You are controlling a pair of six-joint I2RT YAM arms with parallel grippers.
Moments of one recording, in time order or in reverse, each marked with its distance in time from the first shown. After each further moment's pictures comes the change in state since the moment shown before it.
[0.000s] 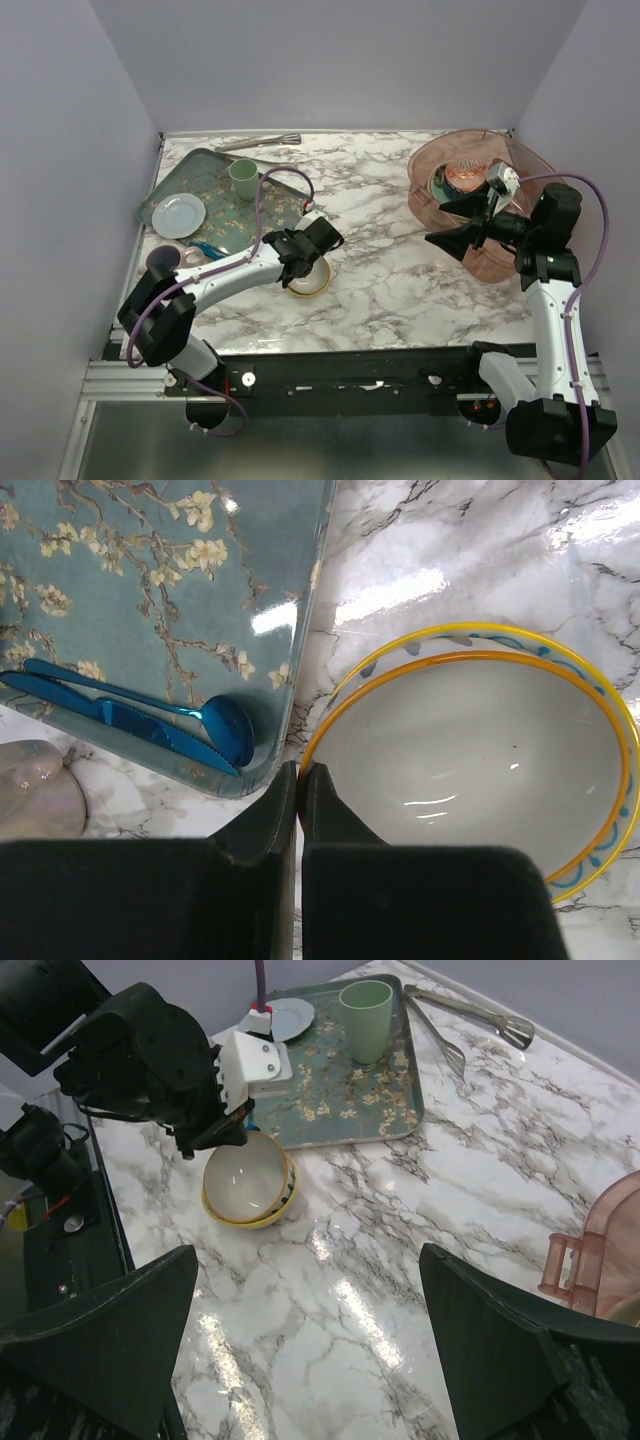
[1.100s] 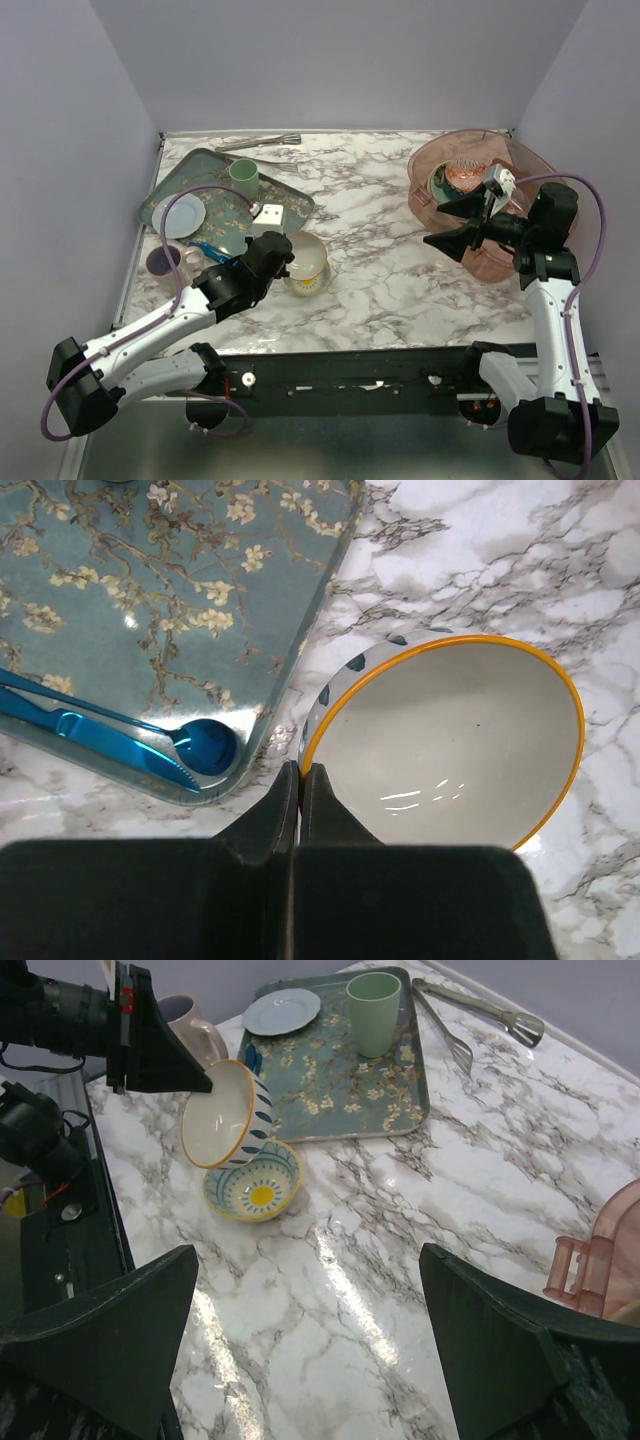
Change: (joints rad) left arm -0.001 -0.544 -0.269 0.225 0.008 -0.127; right arm 0.017 0.006 0.000 -0.019 0.000 -0.044
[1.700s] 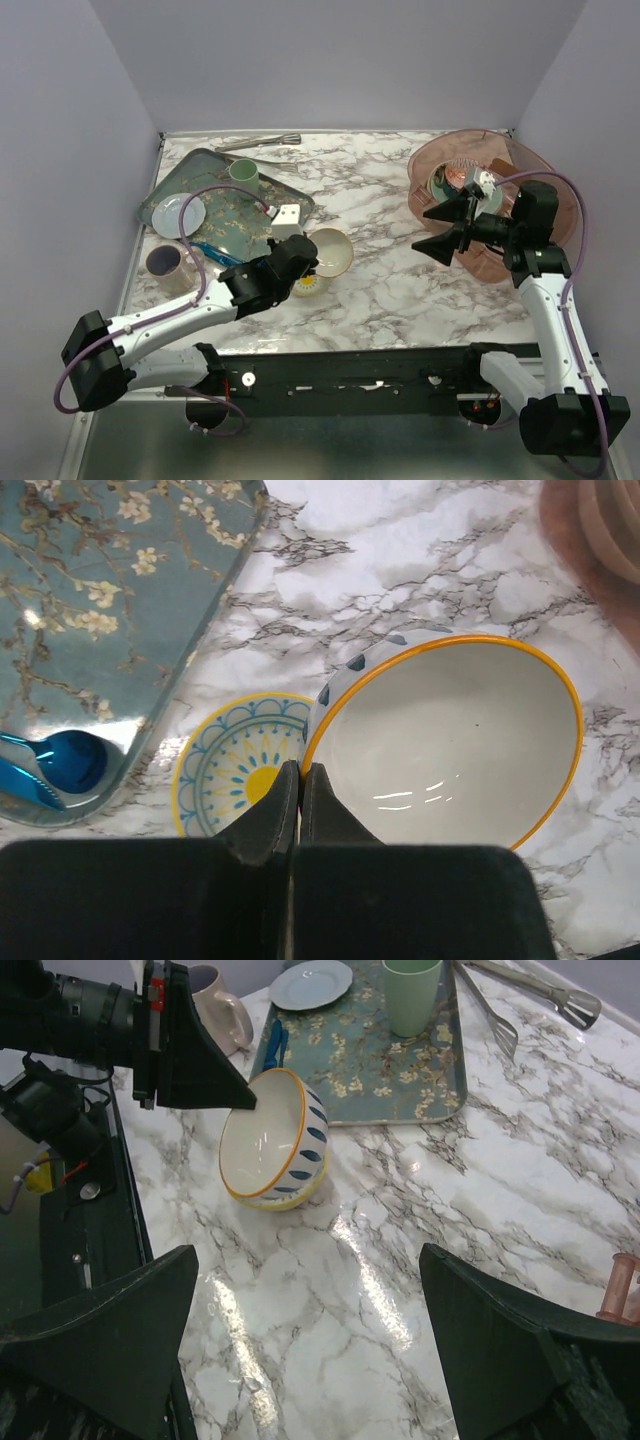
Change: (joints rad) left arm -0.110 0.122 0.019 0.152 -0.050 -0.198; right arm 0.118 0.031 0.000 -0.050 0.051 -0.053
